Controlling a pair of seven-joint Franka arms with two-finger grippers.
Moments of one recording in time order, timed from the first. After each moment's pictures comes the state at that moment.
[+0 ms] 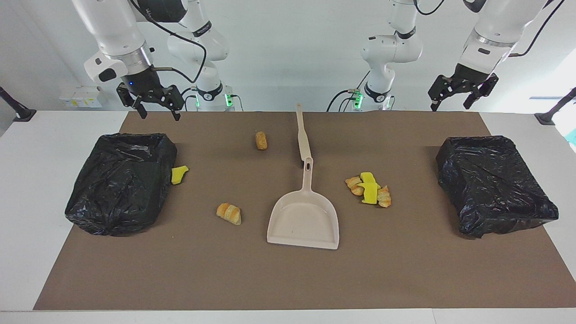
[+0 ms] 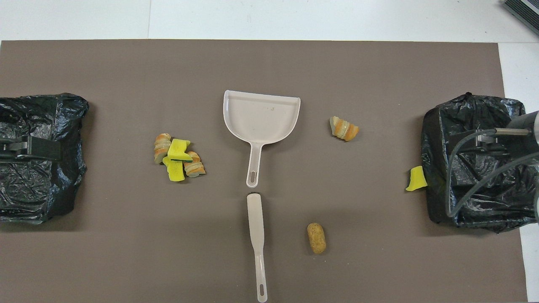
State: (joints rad) left arm -0.07 -0.13 -0.03 -1.64 0.01 1.54 -0.11; right arm -0.11 -0.09 0.14 -1.68 0.03 1.60 0.13
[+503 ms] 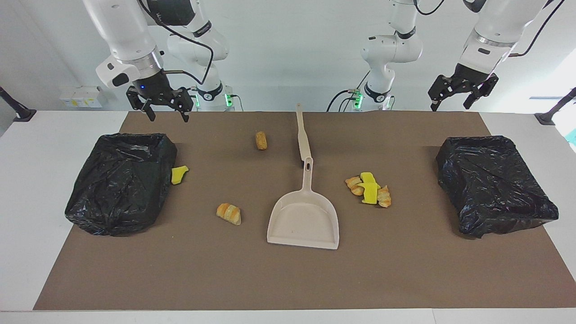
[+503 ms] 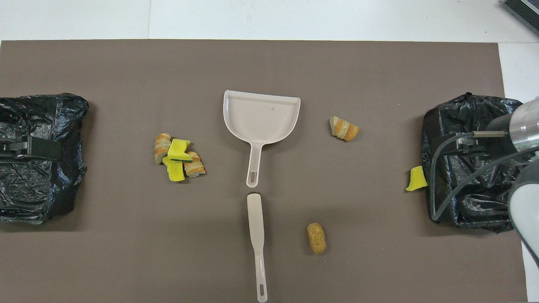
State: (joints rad) left arm -0.07 -0.13 -0.03 -1.64 0.01 1.54 -0.11; right arm -0.07 -0.06 0.15 -1.69 0.03 1.60 0.13
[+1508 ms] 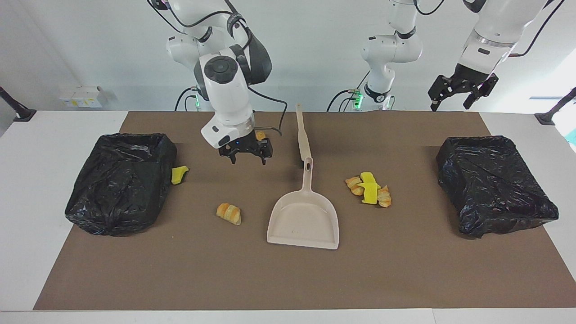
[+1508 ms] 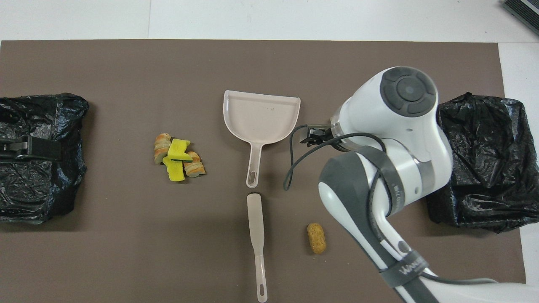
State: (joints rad) left arm -0.07 -0.13 -0.03 -1.64 0.01 1.54 -0.11; right arm 0.27 0.24 0.16 -1.69 0.03 1.96 0.53
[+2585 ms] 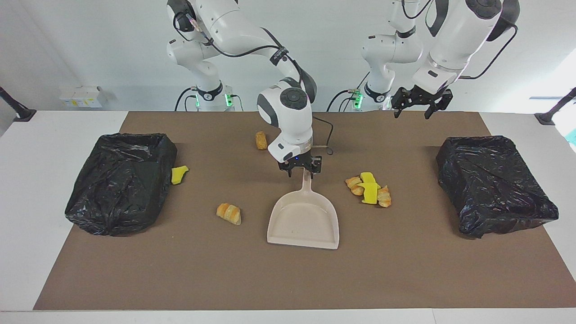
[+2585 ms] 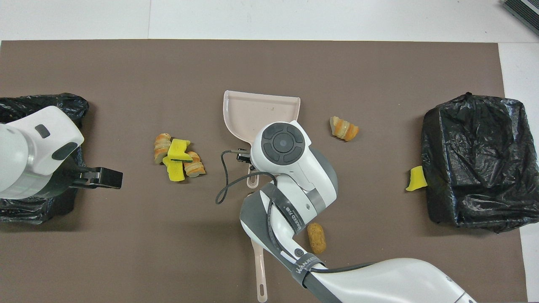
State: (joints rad) left arm -0.15 -0.19 -0.06 -1.88 -0.05 1.62 -0.12; right arm 0.48 0.43 0.16 -1.70 -0.02 2.21 0.80
